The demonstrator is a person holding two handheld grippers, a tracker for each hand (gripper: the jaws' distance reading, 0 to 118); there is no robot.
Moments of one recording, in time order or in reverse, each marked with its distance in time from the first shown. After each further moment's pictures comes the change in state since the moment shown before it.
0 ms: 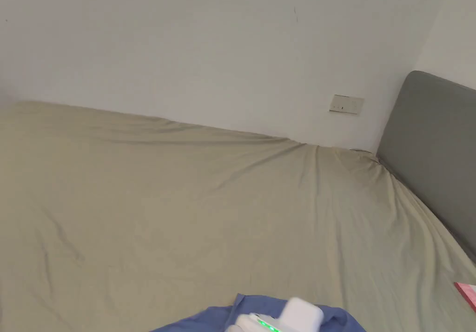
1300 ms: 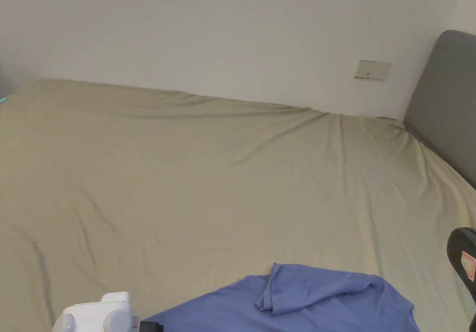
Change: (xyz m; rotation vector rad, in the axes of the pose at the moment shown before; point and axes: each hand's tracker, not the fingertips) left arm -0.289 -0.142 0.004 -0.393 0.520 0.508; right arm -0.066 0.038 -0.020 0.027 0.183 0.111
